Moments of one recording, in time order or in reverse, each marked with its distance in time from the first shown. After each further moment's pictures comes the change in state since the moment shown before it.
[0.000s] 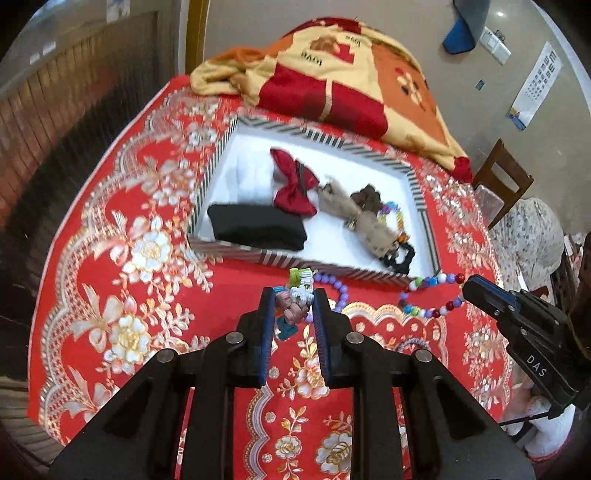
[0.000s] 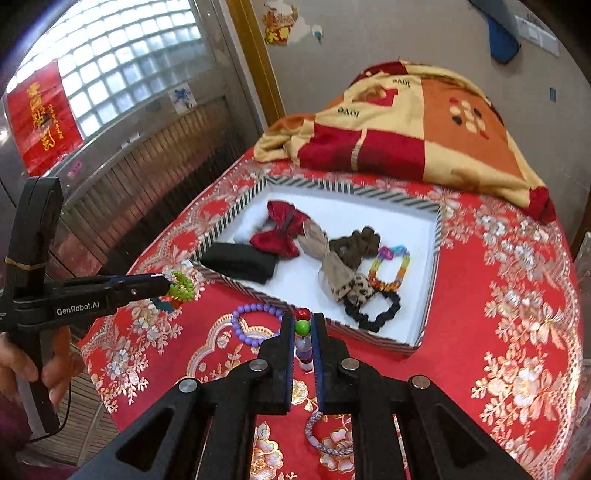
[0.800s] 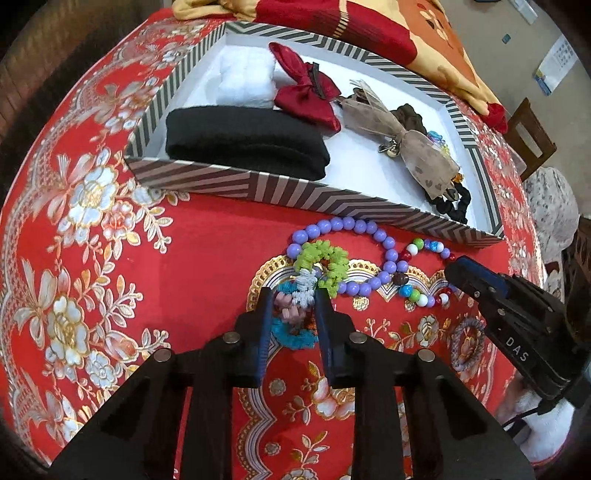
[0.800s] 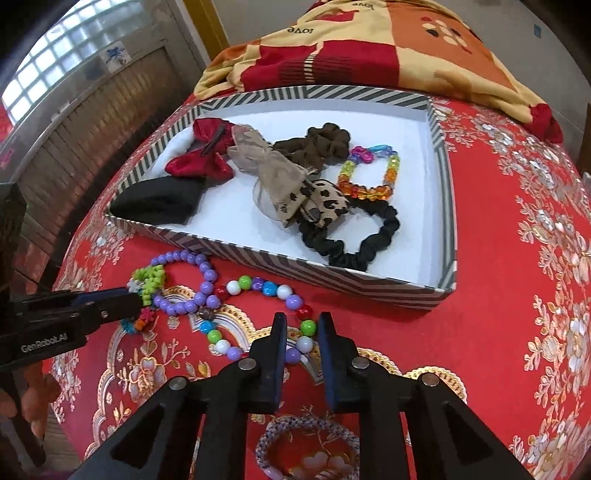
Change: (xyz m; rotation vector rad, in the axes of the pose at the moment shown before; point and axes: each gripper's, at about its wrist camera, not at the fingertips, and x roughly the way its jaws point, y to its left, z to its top) left arm 0.109 0.003 -0.026 0.016 0.209 0.036; right arm 0.110 -0.039 -0.044 0.118 0.194 -0.078
